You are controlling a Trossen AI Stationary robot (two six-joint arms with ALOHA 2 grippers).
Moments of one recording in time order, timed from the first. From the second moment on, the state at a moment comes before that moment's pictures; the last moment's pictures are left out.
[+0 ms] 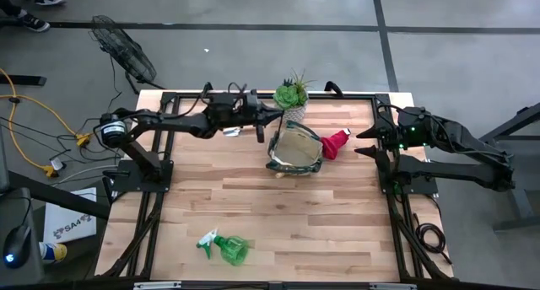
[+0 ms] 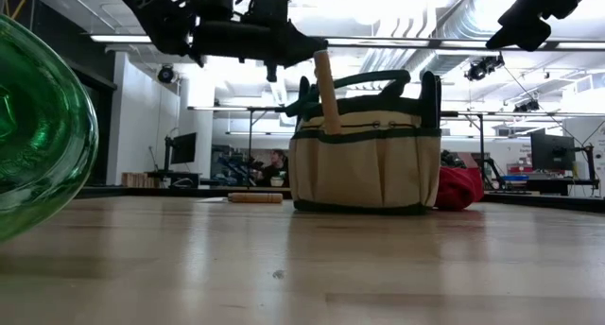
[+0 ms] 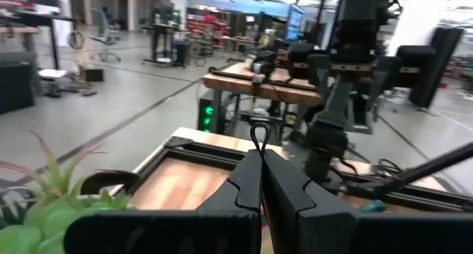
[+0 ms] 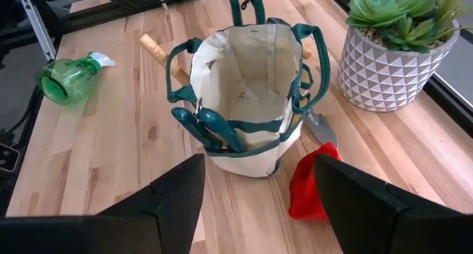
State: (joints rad) left arm 0.37 1.57 0.90 0.76 0.20 -0.14; right arm -0.32 0.53 0.83 -0.88 -0.16 0.11
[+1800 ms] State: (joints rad) left arm 0.38 1.51 0.90 0.25 0.10 0.02; right arm -0.32 0.53 0.83 -0.88 -0.16 0.11
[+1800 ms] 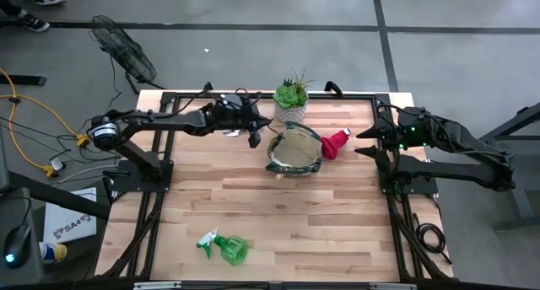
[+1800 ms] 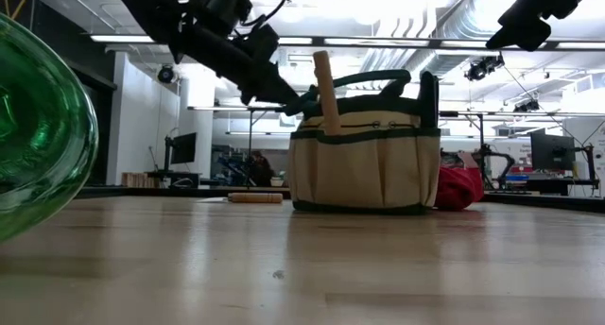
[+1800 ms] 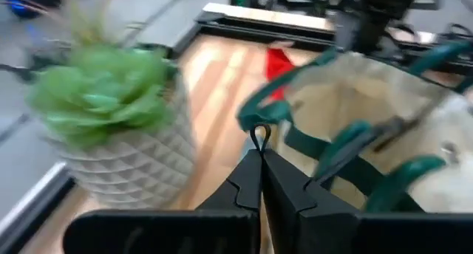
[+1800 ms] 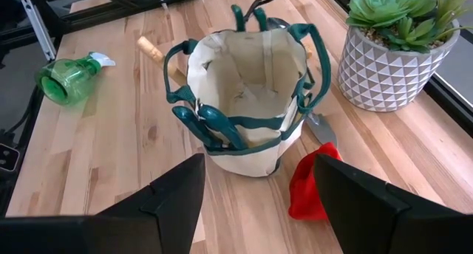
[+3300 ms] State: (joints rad) left arm 0.01 0.99 0.90 -0.81 -0.12 0.06; right arm -0.32 0.53 0.83 -0.88 -0.16 0.11
